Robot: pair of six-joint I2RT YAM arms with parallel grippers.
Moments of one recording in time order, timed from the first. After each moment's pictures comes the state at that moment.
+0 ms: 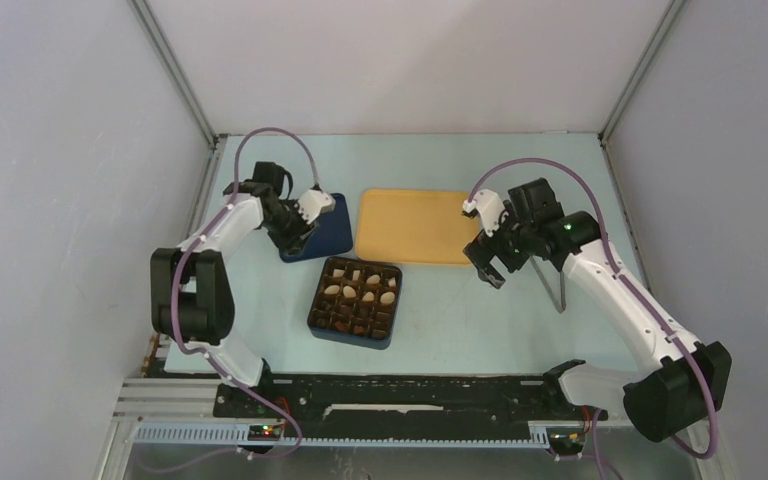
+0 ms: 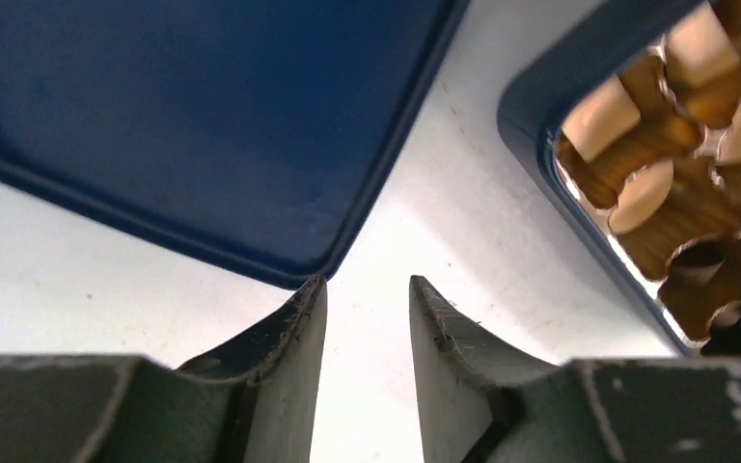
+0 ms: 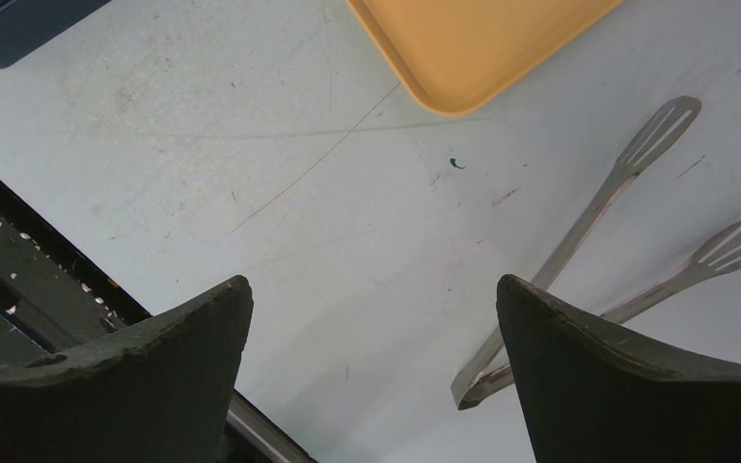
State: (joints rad) left arm -0.08 1.66 1.22 -0.80 0.28 0.74; right arm 0.40 1.21 1.12 -0.90 -0.23 -0.42
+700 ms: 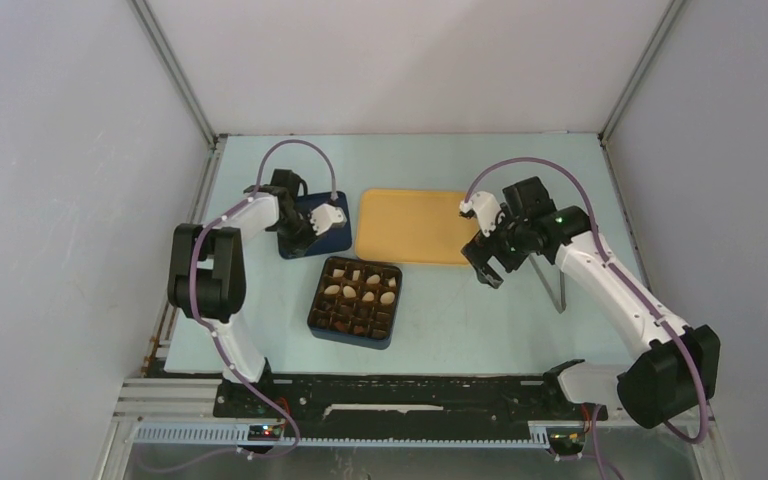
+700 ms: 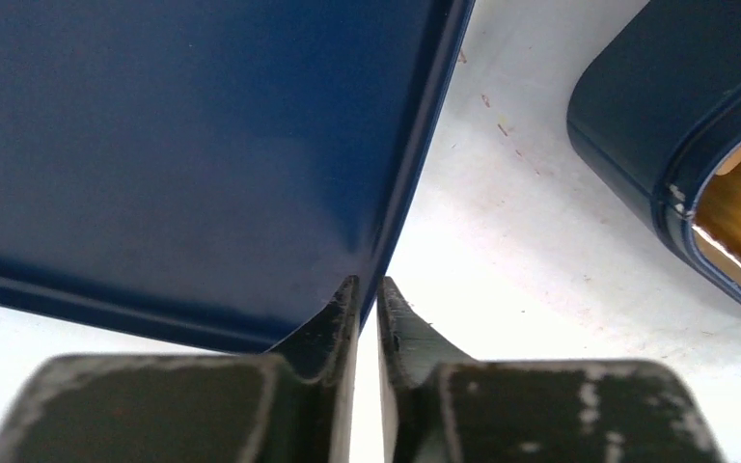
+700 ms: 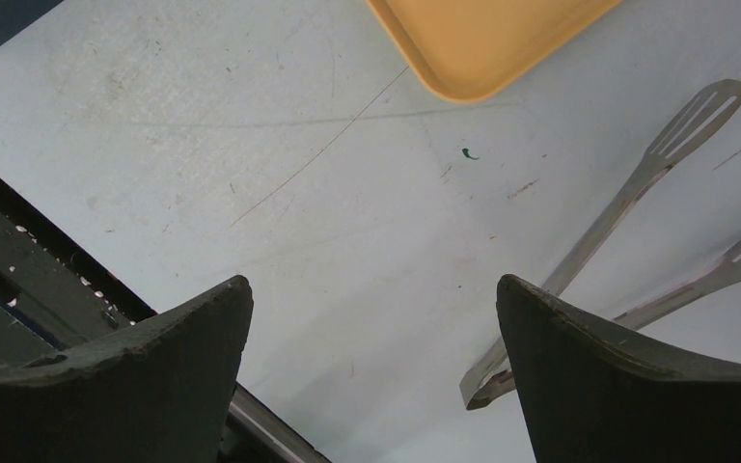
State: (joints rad) left arm -0.12 1.82 1.22 -0.75 0.23 1.00; right arm 0.39 1.27 1.12 -0.91 -0.24 -0.42
